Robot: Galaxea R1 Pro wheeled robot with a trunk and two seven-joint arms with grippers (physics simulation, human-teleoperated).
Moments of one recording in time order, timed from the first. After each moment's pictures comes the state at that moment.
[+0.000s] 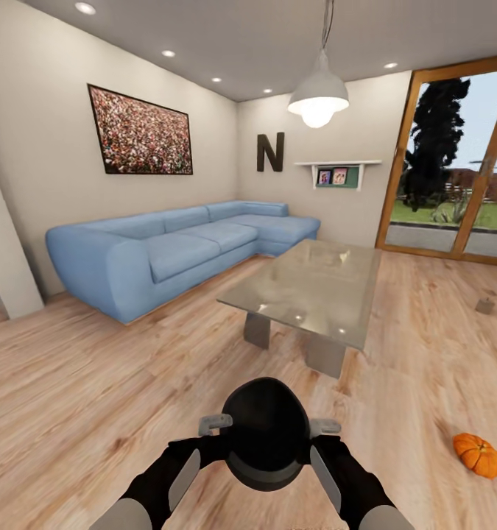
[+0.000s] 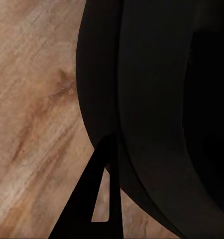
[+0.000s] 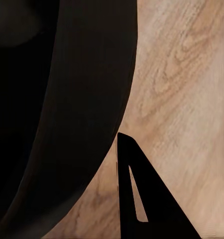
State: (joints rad) left arm -0.54 -0.16 -0.18 -0.51 0.30 0.35 0.00; right arm -0.50 0.12 0.08 -0.65 -0.12 0.53 -0.21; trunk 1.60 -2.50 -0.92
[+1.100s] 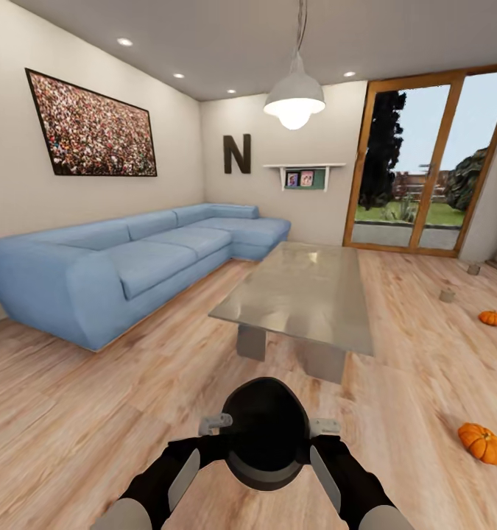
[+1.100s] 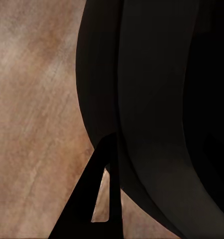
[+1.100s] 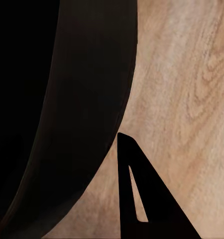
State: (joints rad) left arm -0.54 -0.16 -0.18 -0.51 0.30 0.35 0.00; right arm -0.50 0.12 0.08 -0.65 -0.13 0.53 -0.22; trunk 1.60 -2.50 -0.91
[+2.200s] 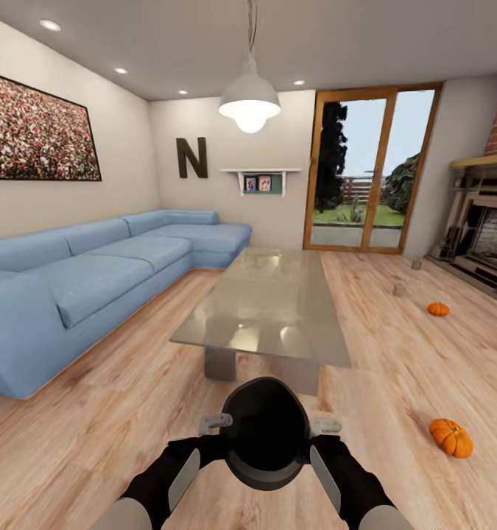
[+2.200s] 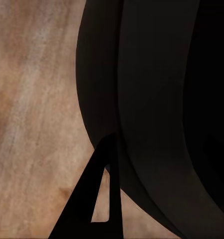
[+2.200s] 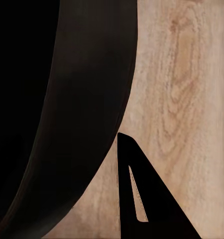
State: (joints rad) left arm -0.54 -0.16 -0.18 -0.51 0.29 0.35 0.00; right arm -0.50 0.12 0.08 -0.65 -0.12 0.53 -0.22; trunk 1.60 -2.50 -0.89
